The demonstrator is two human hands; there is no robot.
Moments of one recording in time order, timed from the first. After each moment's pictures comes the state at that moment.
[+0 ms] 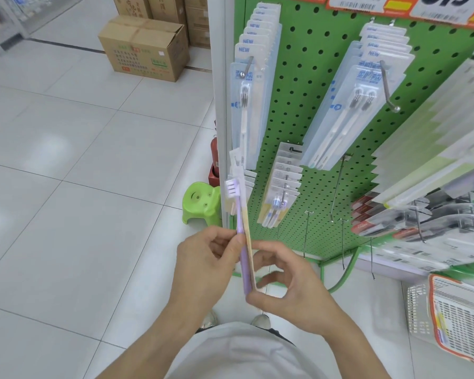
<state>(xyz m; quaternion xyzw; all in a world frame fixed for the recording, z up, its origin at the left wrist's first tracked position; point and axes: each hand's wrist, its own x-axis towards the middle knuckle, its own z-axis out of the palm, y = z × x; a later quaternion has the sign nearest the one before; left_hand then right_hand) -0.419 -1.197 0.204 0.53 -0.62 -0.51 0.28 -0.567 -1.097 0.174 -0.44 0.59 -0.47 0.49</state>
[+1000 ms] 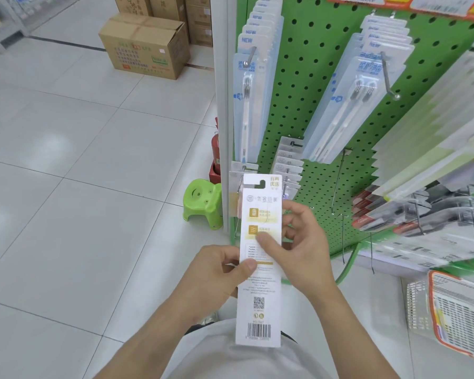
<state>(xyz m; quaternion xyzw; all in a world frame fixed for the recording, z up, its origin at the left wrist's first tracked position) -0.403 -1.184 0.203 0.43 -0.58 -0.69 0.10 -0.567 -1.126 0.180 -0.34 0.64 -0.60 0.35</state>
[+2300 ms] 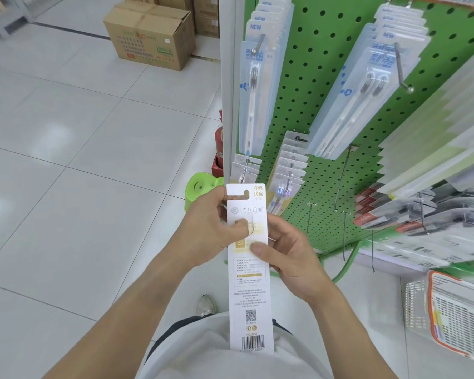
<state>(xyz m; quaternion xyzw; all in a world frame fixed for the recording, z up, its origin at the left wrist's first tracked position) -0.419 -1.234 0.211 0.45 -0.67 -0.56 0.18 -0.568 -1.123 0.159 -0.31 0.46 -0.59 0.59</state>
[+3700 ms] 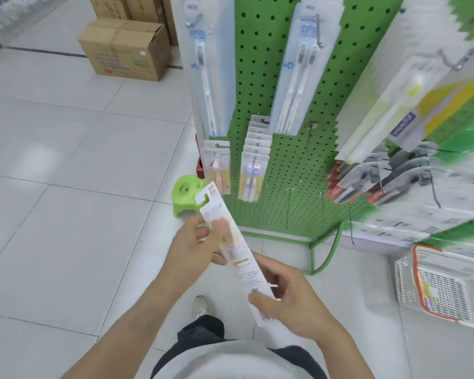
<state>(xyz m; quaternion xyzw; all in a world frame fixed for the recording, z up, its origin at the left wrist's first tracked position) -0.411 -1.150 0.180 0.51 -0.57 -0.62 0.17 -0.556 -1.001 0.136 -0.39 0.60 -0.46 0.52</state>
